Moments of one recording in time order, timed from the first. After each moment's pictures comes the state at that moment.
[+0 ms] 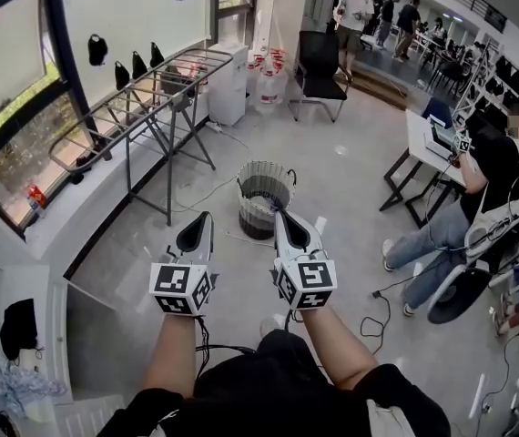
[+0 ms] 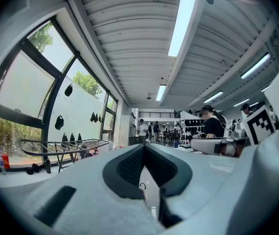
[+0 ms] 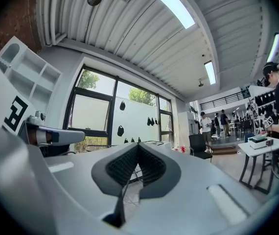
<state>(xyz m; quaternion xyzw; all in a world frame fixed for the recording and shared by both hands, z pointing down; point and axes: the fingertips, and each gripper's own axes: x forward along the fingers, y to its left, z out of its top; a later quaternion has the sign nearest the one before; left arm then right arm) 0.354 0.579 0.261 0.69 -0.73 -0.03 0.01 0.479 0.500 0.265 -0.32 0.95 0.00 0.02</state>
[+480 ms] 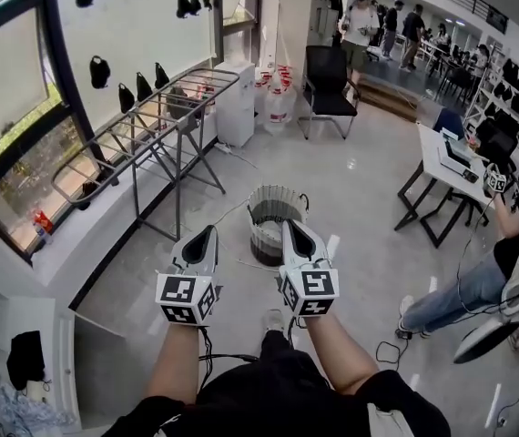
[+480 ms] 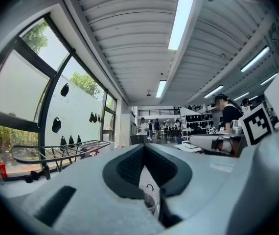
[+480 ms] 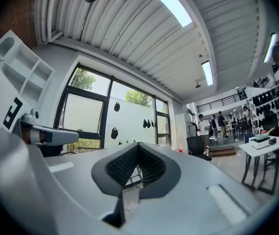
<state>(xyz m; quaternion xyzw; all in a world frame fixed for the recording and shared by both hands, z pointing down) 0.308 0.491 0.271 0.69 -0.73 -0.01 0.01 0.437 0.403 0.272 -0.34 0.94 0.00 0.04</state>
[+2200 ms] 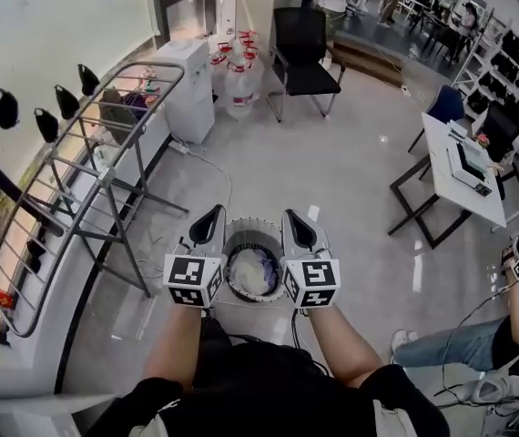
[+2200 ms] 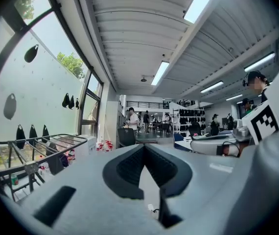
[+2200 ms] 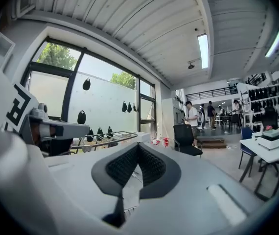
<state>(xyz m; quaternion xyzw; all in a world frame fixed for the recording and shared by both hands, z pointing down) 0.162 -0.071 0.327 0.74 -0.67 0.02 0.05 0.290 -0.117 0.343 -0.40 0.92 -0.04 -0.04</state>
